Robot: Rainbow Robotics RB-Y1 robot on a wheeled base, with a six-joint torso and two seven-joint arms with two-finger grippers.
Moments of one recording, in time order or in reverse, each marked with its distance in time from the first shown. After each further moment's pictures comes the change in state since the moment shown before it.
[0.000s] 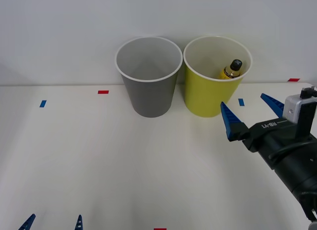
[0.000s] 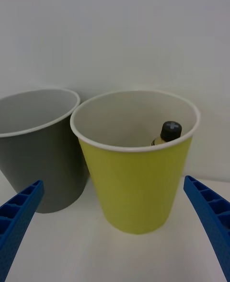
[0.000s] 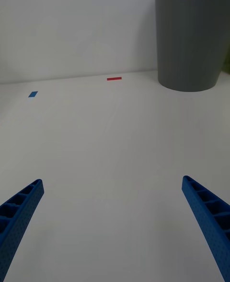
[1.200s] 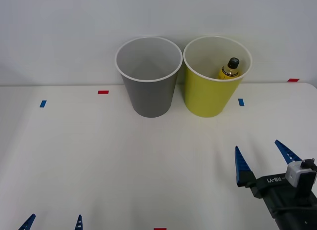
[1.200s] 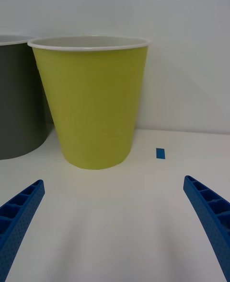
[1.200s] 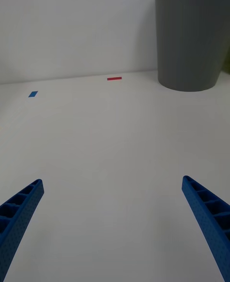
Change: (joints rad) right arm 0.266 0.006 0.095 0.333 0.111 -0.604 0.077; left arm 0.000 0.000 0.000 0.000 0.000 0.000 0.000
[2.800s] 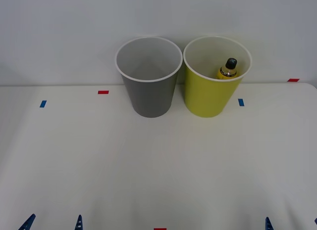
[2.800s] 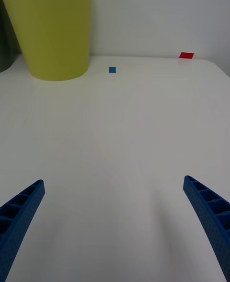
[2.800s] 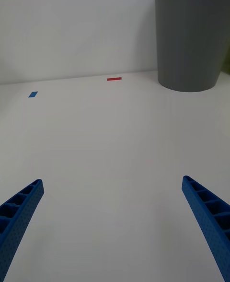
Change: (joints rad) right arm 0.453 -0.009 0.029 0.049 -0.042 -0.302 0.073; left arm 0.000 0.000 0.000 0.000 0.000 0.000 0.000
